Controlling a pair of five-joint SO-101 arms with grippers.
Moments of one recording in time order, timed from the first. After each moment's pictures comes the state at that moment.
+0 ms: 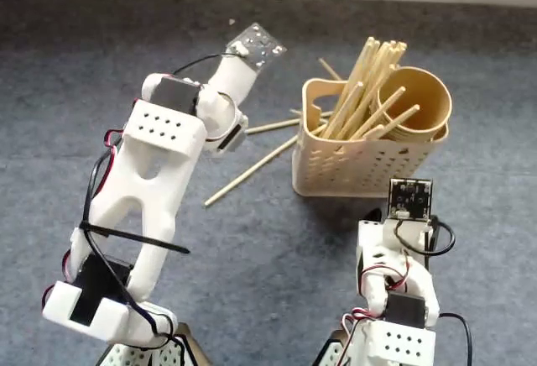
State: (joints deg) left arm 10.8 -3.1 -0.1 78.3 -17.9; right arm 5.1 -93.0 95.3 46.5 11.0
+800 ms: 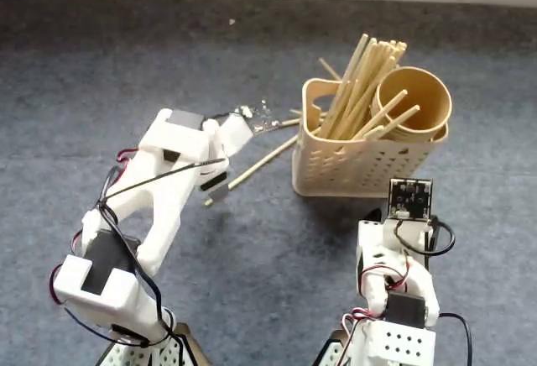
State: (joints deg) left arm 8.3 5.3 21.1 64.0 -37.6; right arm 5.1 -93.0 95.3 46.5 11.0
